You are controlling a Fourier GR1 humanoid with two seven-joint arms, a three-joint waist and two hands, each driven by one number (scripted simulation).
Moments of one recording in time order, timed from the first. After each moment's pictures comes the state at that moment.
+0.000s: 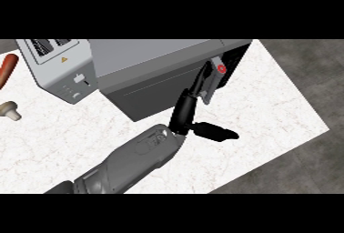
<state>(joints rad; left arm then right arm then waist) -0.88 0.01 -0.90 -0.84 0.74 0.68 -0.65 0.12 -0.47 -0.23 -1.94 -0.73 0.52 -0.23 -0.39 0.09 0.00</state>
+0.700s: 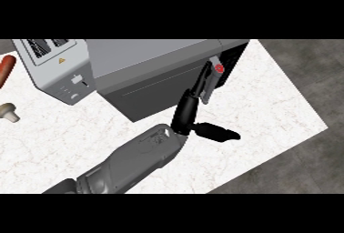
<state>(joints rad) -0.91 0.00 -0.94 -0.81 0.81 0.68 -0.70 0.09 -0.51 -0.23 -1.92 -0.79 0.53 -0.20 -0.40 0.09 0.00</state>
